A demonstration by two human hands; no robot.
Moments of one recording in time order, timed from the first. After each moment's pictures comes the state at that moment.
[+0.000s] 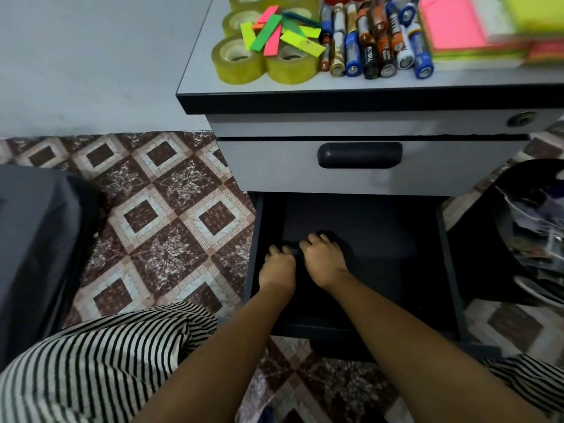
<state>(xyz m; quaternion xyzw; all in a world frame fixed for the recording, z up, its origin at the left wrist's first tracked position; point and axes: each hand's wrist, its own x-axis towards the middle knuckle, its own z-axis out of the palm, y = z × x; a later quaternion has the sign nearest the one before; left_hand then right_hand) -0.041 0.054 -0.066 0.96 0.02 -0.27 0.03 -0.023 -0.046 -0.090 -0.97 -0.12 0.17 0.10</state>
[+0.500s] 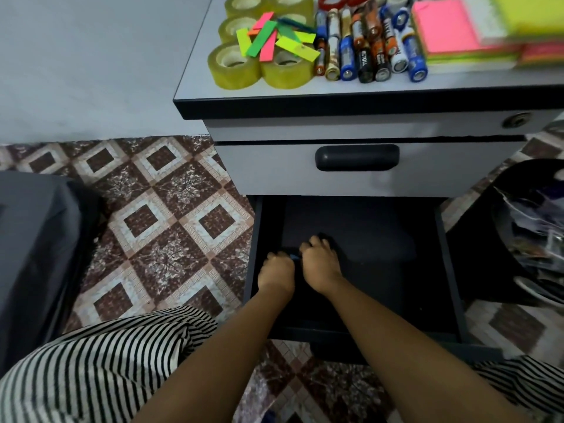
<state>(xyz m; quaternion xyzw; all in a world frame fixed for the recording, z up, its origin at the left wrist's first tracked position) -0.035 0.054 -0.070 0.96 0.06 -0.28 0.05 -0.023 -0.039 -0.093 -0.96 -0.05 0.21 0.16</state>
